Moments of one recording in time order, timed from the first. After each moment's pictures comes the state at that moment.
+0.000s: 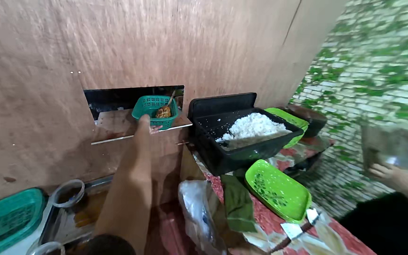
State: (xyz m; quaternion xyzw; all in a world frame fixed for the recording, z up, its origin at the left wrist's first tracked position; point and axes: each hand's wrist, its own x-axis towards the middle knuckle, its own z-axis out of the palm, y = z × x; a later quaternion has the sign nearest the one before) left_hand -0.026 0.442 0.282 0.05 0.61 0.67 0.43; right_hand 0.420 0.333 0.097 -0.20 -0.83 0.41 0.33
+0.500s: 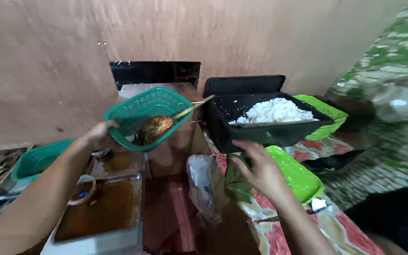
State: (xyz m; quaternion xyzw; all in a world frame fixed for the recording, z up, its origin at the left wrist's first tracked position) left_hand -0.015 0.194 0.226 0.17 0.75 0.55 0.32; right_hand 0.387 0.412 0.190 -0.20 -0.90 0.08 0.37
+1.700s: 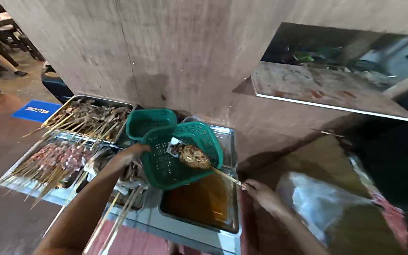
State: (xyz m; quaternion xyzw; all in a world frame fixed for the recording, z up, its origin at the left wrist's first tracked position) left_hand -0.288 -0.146 0.077 0.04 0.83 0.40 0.39; right_hand 0.011 0.209 0.020 -0.32 -0.84 0.41 -0.12
